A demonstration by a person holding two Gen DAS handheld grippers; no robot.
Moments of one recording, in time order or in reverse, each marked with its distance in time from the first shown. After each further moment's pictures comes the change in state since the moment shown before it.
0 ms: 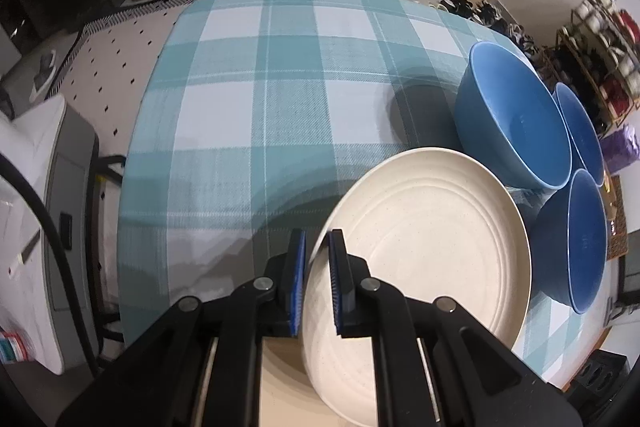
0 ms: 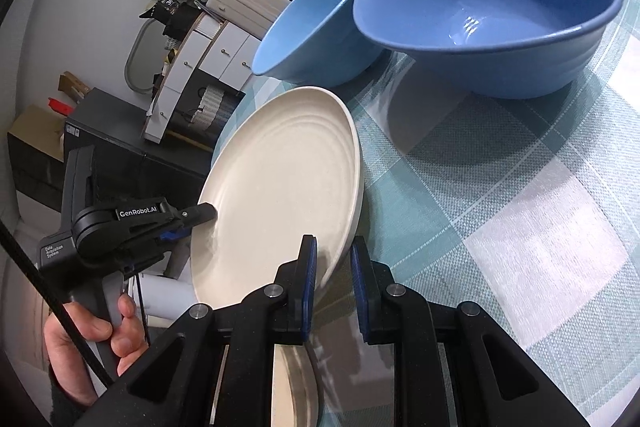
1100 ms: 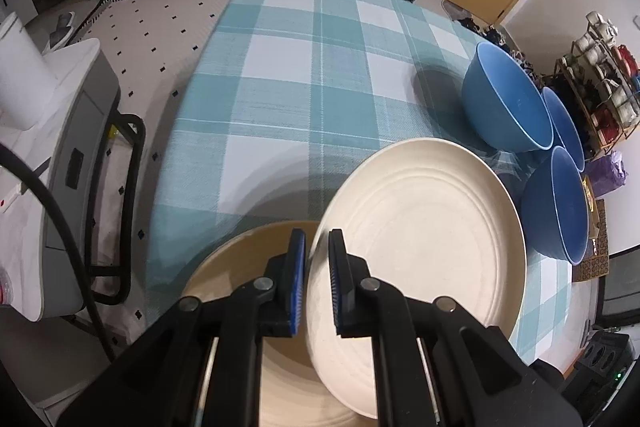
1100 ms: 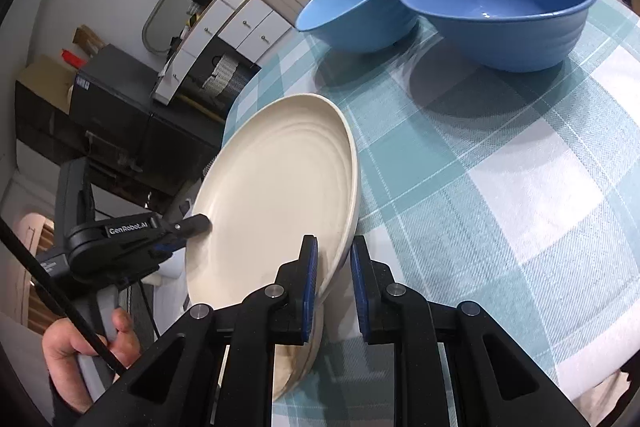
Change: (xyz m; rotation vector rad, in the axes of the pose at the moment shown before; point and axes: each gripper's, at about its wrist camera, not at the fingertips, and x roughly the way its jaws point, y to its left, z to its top) left arm -0.046 0.053 -0.082 -0.106 -0.043 -0.047; right arm -0.050 0.032 -0.056 -0.153 0.052 -0.023
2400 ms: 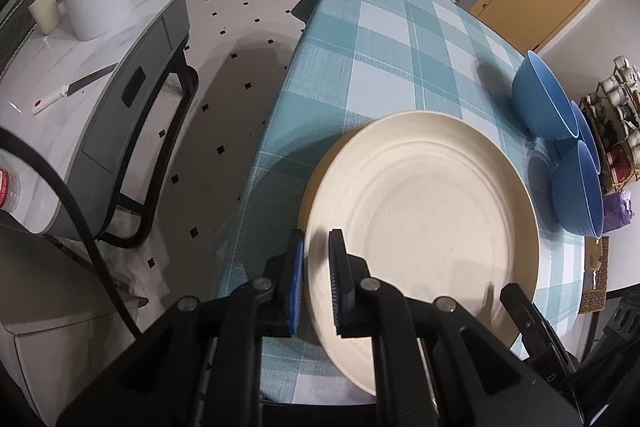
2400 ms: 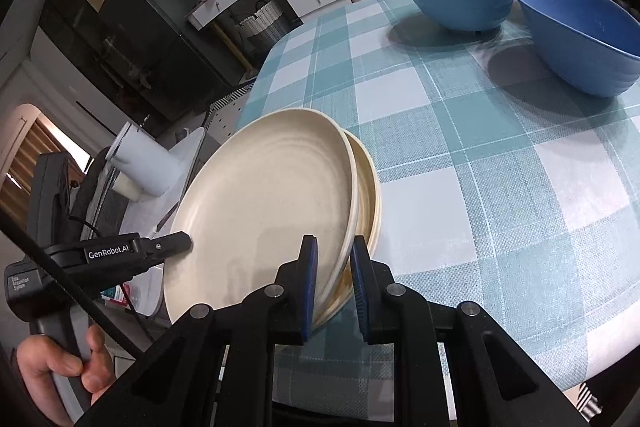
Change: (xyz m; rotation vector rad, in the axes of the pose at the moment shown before) left arm -0.021 0.085 -0.095 -0.169 -0.024 0.047; right arm 0.021 0.055 -0.056 -0.317 0.083 -0.049
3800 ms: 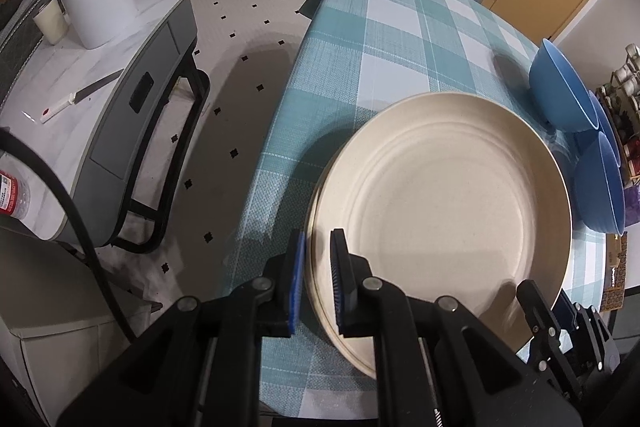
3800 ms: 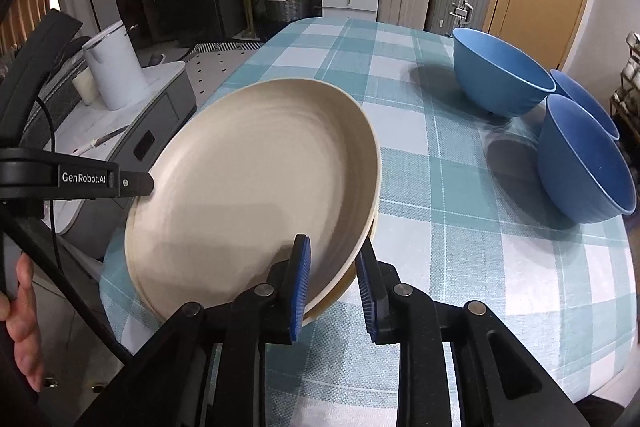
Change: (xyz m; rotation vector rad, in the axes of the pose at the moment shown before) left arm 0.014 -0.004 -0.001 0.025 0.001 0.075; right arm 0.017 0.037 -0.002 -0.427 0.005 -0.264
